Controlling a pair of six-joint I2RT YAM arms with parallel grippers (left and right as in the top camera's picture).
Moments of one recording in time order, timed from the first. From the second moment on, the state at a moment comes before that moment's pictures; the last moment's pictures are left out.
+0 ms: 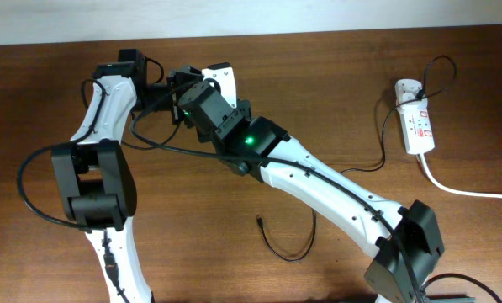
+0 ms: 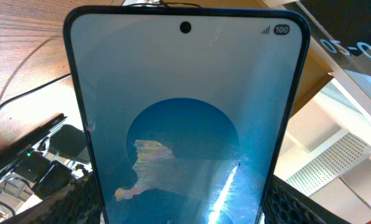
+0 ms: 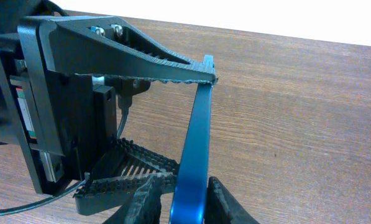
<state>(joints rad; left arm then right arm) 0.02 2.28 1.89 -1.14 1.52 -0.69 0.83 1.90 1.74 -0.61 0.44 0.47</state>
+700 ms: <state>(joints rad) 0.02 2.28 1.89 -1.14 1.52 -0.69 0.83 1.90 1.74 -0.61 0.45 0.47</state>
